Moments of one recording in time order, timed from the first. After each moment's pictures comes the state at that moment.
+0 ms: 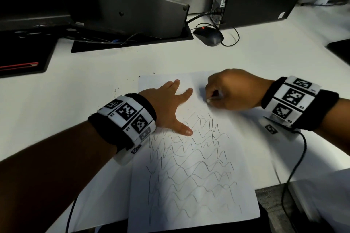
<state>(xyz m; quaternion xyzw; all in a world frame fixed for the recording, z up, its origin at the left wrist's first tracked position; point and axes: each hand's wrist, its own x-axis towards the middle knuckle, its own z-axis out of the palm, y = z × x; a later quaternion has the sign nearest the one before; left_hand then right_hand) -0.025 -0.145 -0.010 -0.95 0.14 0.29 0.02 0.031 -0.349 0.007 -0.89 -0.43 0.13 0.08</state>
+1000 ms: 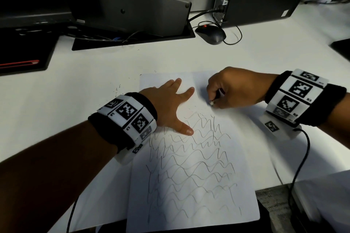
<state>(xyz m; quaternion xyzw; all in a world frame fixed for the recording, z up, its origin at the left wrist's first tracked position) -0.025 -0.143 -0.011 -0.95 0.14 0.28 0.02 0.047 -0.347 0.008 -0.88 -0.42 0.21 0.11</state>
